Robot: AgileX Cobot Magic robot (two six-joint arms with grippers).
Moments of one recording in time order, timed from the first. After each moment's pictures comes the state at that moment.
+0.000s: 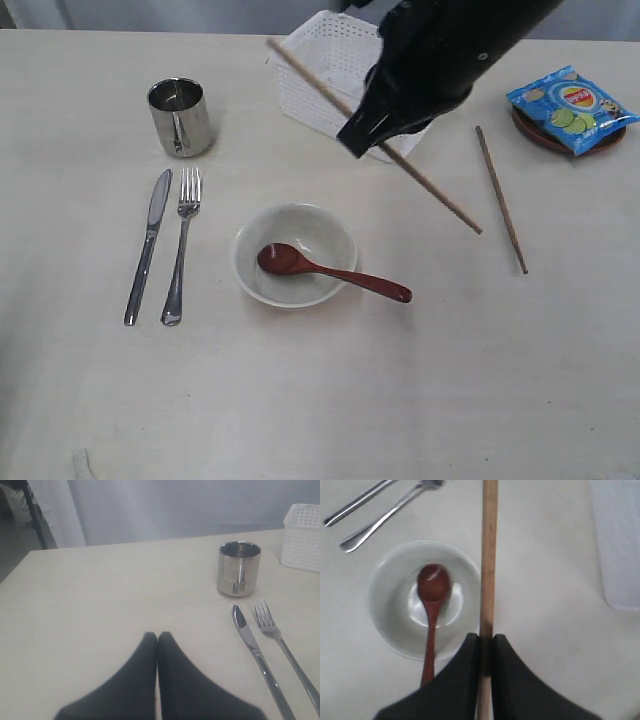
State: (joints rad) left arm -0.09 0.00 0.00 0.15 0.35 -0.08; right arm 0.60 1.57 -1.27 0.19 0.93 -0.48
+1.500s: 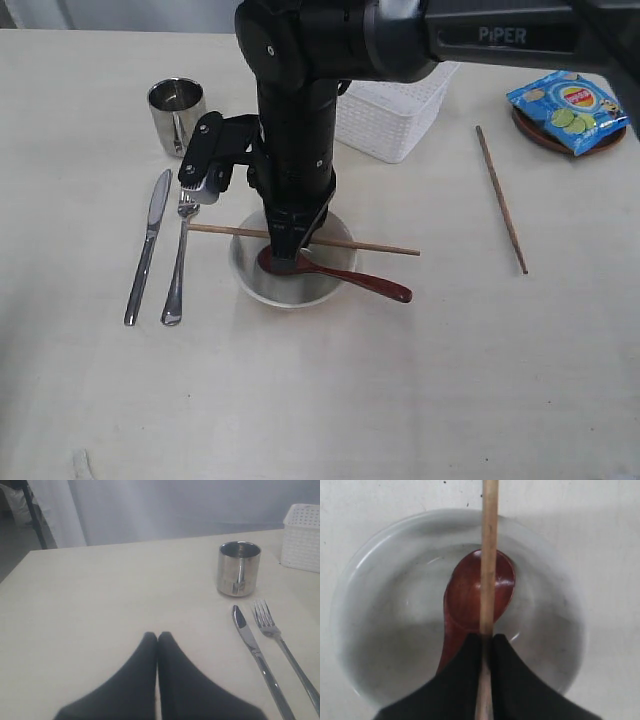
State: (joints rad) left arm -0.09 0.00 0.00 0.15 0.35 -0.08; right arm 0.83 2.07 -1.56 0.00 1.10 -0.66
